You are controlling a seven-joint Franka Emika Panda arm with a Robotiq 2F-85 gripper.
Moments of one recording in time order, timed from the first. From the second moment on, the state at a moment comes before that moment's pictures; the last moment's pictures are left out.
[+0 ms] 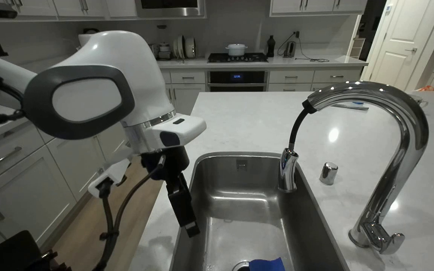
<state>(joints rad) -0.31 -0.16 -0.23 -2.35 -0.49 2.34 0.36</state>
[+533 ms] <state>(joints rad) -0.36 -0.19 -0.33 -2.35 -0.45 2.34 0.10</state>
